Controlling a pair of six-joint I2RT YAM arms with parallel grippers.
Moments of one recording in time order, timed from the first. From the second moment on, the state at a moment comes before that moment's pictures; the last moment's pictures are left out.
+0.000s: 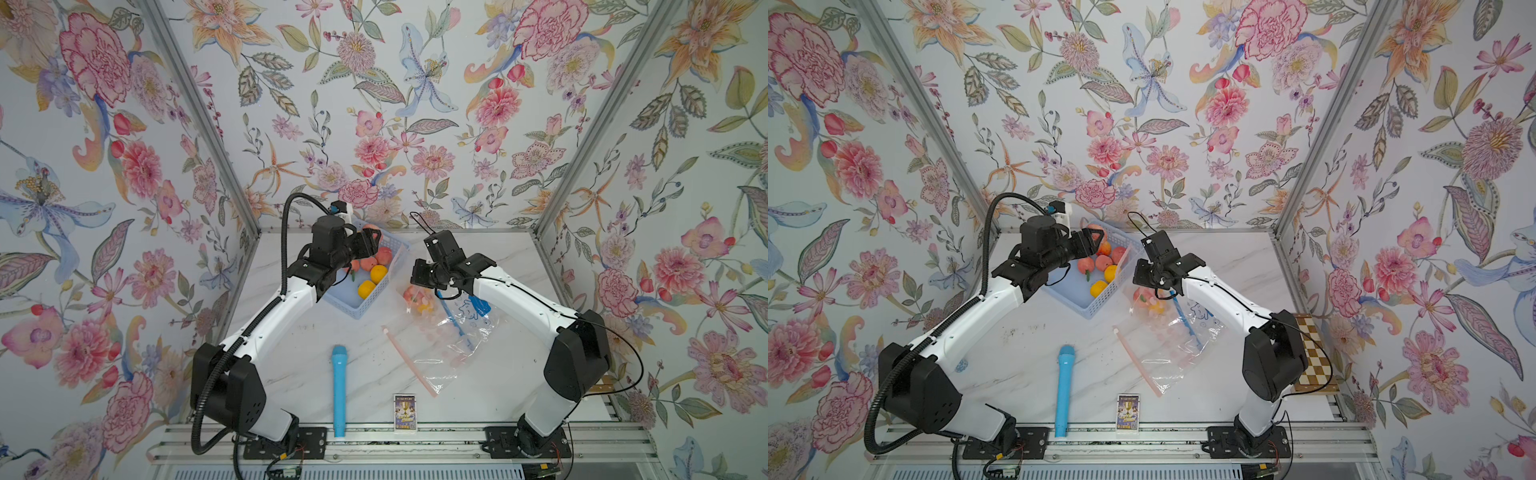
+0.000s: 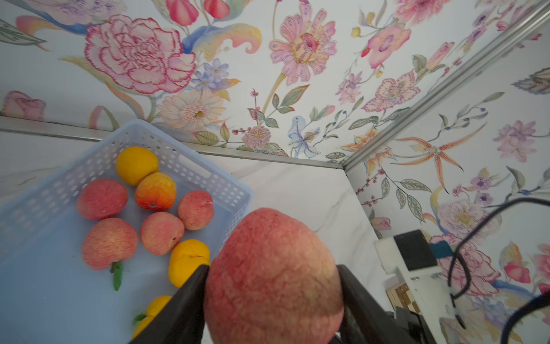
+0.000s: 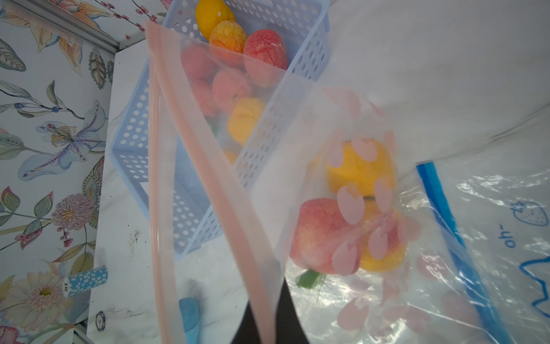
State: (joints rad) left arm -0.43 1.51 1.33 -0.16 0.14 -0.51; right arm 0.63 1.73 1.50 -0.61 -0.05 0.69
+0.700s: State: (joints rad) left arm -0.61 1.71 1.41 -0.29 0.06 -0.37; right arm 0.63 1.73 1.50 -0.61 -0.05 0.69
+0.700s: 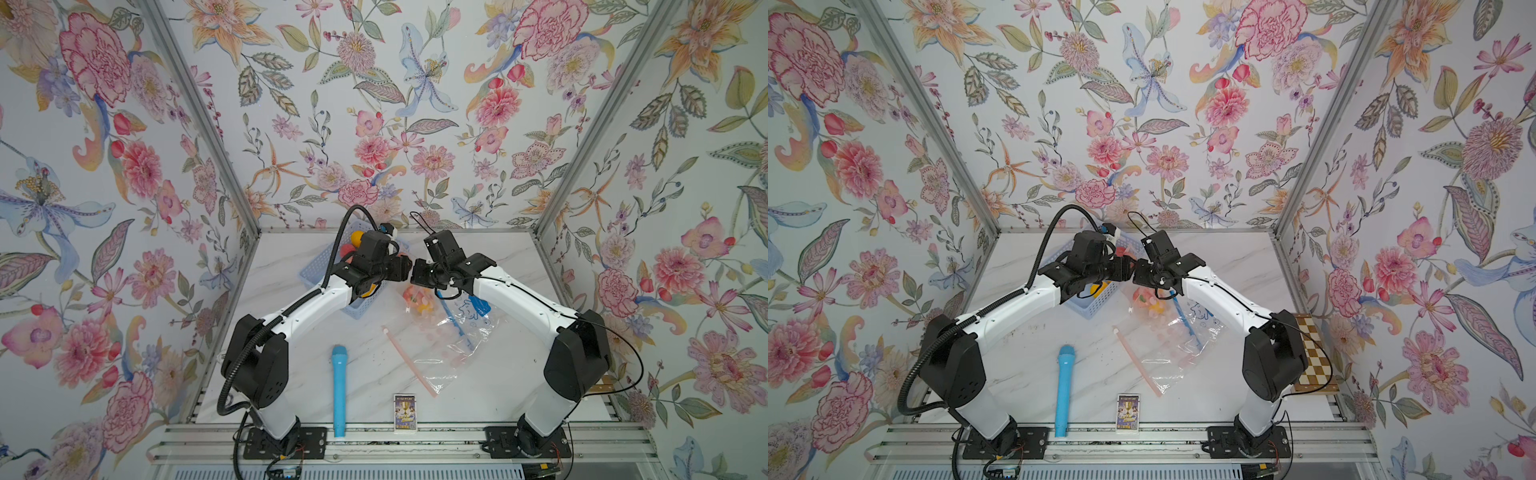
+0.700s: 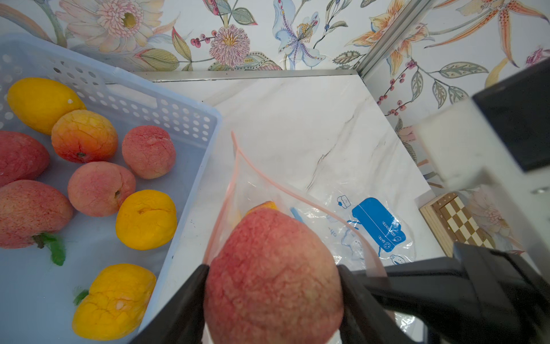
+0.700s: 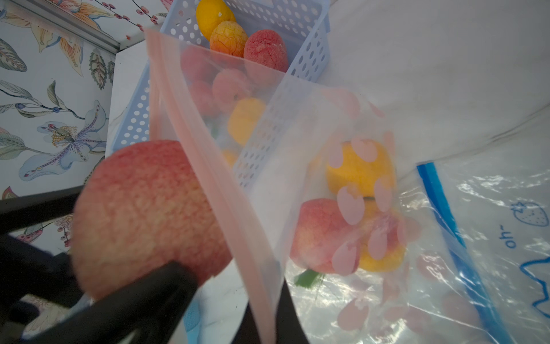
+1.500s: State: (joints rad) left arm -0.62 1.43 1.26 -0.19 0.00 -0.35; right arm 0.62 1.73 1.52 -0.61 -0.05 0.73
